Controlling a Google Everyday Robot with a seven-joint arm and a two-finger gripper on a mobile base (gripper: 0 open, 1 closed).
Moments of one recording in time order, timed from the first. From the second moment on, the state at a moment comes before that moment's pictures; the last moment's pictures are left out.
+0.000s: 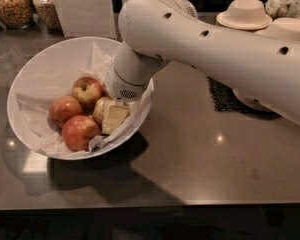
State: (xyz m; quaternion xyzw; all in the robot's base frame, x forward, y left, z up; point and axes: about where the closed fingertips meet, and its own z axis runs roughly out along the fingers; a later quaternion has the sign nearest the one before) arm 0.520 0.101 0.848 -0.73 0.63 0.09 0.25
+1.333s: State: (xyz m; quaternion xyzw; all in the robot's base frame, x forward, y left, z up) arm 0.520 0.095 0.990 -0.75 0.58 -0.04 0.30
